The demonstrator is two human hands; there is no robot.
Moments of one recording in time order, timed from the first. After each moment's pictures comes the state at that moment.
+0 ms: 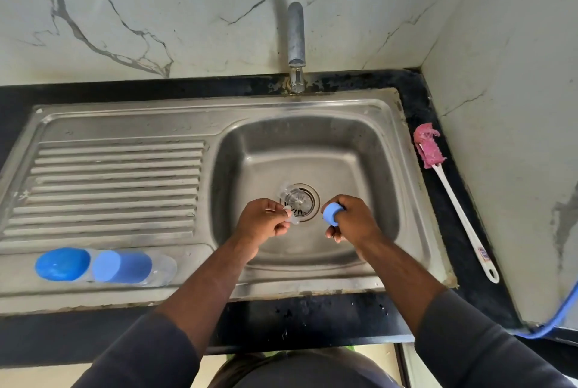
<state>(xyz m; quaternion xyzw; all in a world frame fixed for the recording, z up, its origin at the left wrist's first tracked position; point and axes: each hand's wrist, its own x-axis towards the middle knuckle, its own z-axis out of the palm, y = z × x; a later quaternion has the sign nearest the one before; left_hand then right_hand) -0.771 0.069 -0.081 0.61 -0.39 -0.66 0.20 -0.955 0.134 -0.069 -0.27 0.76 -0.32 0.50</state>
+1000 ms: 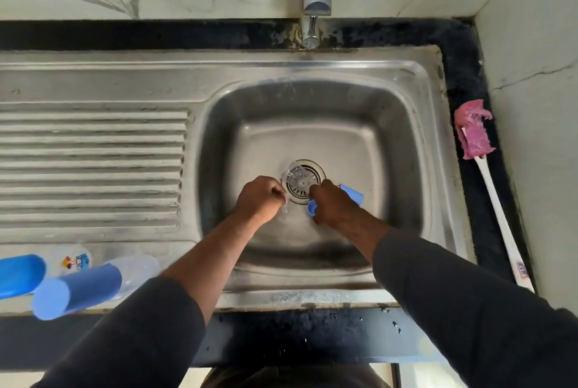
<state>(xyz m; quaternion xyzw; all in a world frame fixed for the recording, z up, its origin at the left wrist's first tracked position) -0.783 0.018 -0.142 0.63 -0.63 -0.45 -0.04 -0.953 0.071 -0.180 -0.60 0.70 0.09 0.38</state>
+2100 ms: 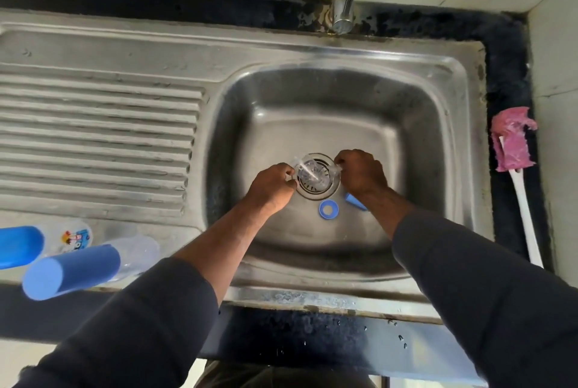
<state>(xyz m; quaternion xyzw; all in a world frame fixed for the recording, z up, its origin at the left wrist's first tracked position) -0.786 0.007 -0.158 0.63 -0.64 -0.44 -0.04 -0.988 0.021 -0.191 -0.56 0.77 0.02 0.30</state>
